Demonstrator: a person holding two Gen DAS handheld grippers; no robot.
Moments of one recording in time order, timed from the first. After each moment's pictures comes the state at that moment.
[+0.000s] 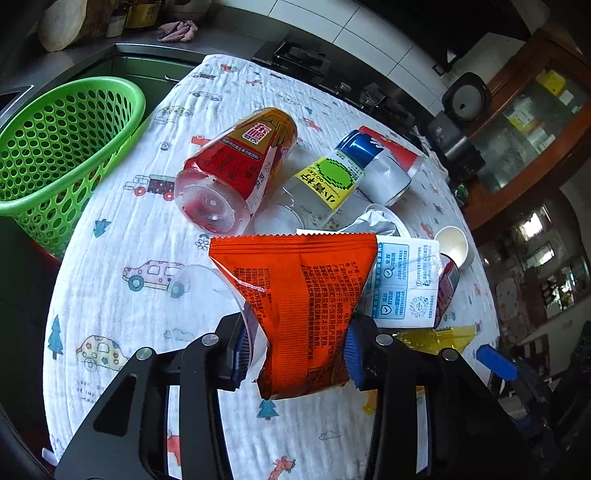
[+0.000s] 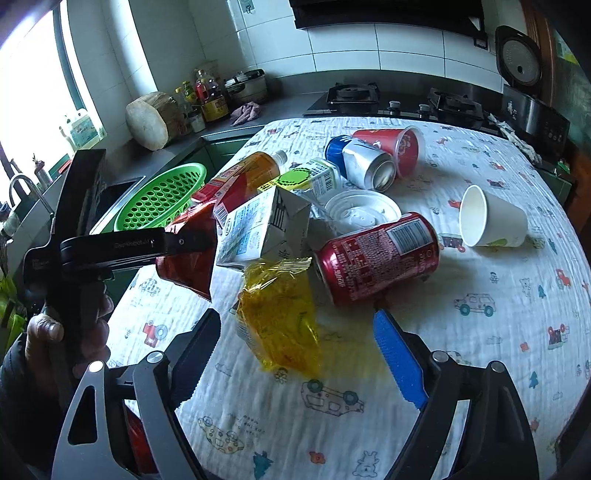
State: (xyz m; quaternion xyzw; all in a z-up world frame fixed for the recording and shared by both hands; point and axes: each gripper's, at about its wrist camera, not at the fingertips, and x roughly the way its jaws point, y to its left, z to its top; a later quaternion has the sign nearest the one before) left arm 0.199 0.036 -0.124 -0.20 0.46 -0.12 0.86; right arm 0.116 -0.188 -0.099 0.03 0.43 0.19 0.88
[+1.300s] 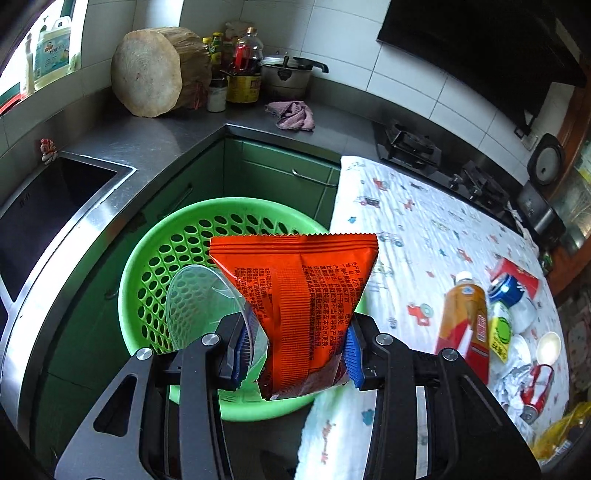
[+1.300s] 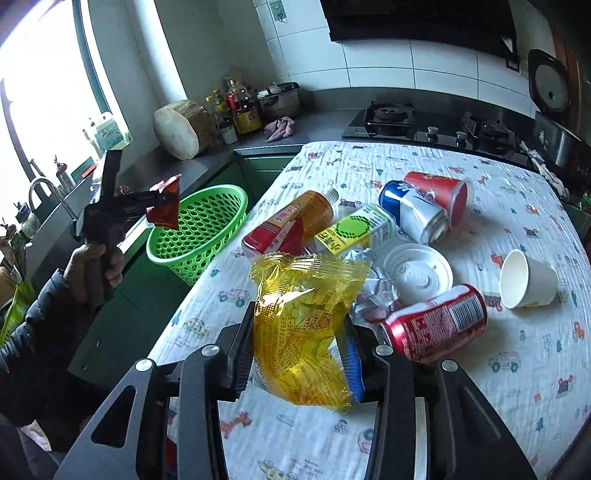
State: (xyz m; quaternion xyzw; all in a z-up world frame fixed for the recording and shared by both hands) left arm 0.288 0.257 -0.083 -0.14 0.40 0.06 0.90; right arm 0.148 -0.130 -0.044 0.02 0.40 0.24 0.88
